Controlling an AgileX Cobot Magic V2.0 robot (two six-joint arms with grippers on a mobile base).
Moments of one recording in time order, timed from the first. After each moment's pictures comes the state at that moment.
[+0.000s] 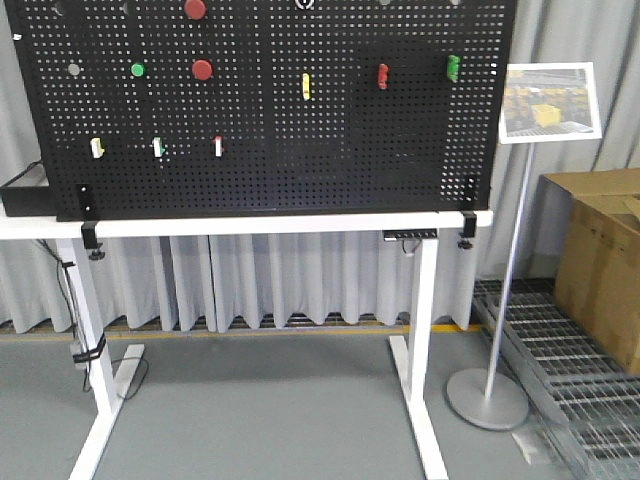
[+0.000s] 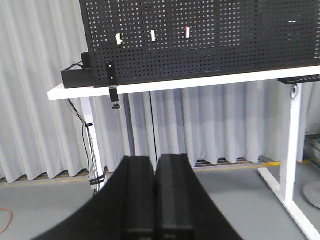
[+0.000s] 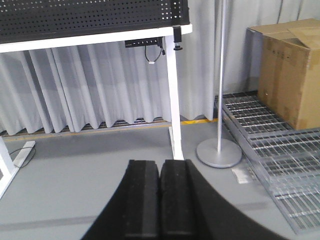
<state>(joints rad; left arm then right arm) 0.01 -0.01 0.03 0.09 0.04 -0.02 0.01 -0.01 0.03 -0.08 0.23 0.15</state>
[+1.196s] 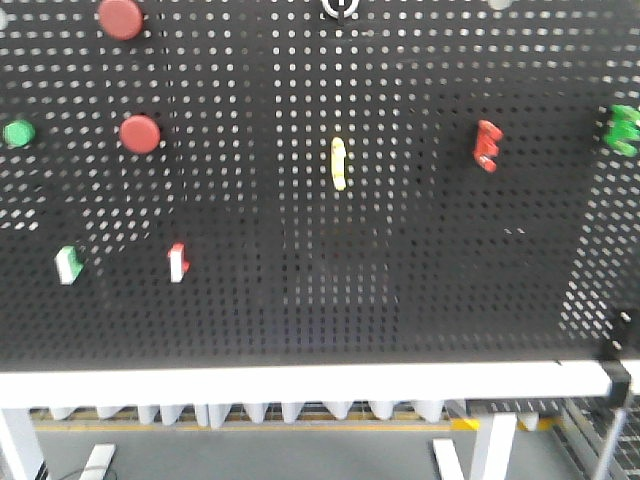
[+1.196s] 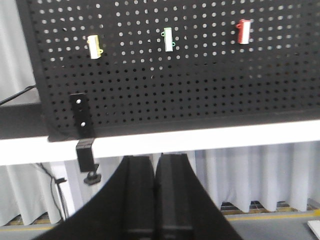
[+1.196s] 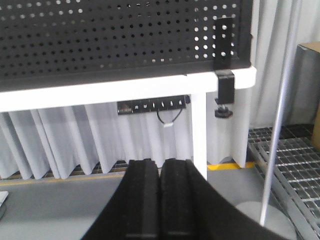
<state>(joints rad) 0.01 -0.01 0.03 0.09 0.04 -0.02 0.01 -0.01 0.03 -0.08 0.23 0.15</state>
